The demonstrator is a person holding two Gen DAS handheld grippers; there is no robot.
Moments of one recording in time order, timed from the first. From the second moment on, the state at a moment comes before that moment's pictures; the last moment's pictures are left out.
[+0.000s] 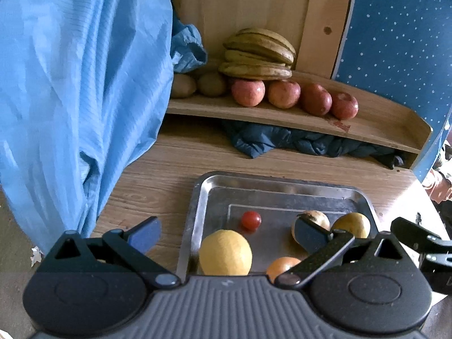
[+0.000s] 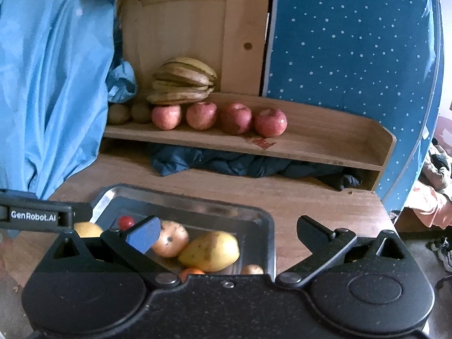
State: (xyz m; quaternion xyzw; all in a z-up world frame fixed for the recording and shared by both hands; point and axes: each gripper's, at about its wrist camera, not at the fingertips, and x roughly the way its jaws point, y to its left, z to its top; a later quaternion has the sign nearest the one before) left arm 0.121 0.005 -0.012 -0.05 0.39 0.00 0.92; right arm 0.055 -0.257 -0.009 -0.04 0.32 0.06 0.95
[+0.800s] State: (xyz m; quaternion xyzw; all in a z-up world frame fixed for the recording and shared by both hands) left arm 0.061 0.055 -0.009 -0.05 0.37 -0.03 0.93; right arm -0.012 -0.212 0.000 -0.04 0.31 0.03 0.95
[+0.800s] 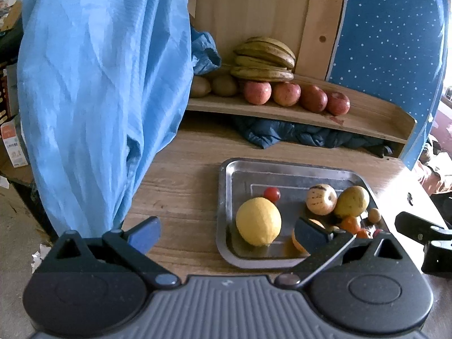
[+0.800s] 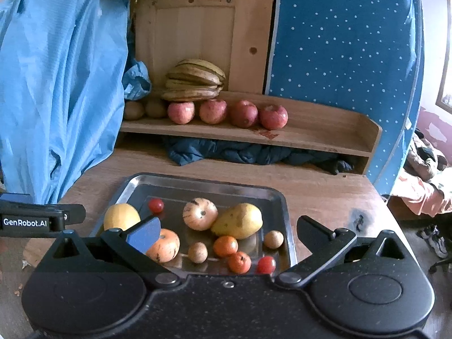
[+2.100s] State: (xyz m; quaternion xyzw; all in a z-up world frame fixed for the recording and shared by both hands) left arm 0.028 0.065 -0.017 -0.02 0.38 -0.06 0.92; right arm -0.059 -0.200 -0.014 -0.02 0.35 0.02 0.94
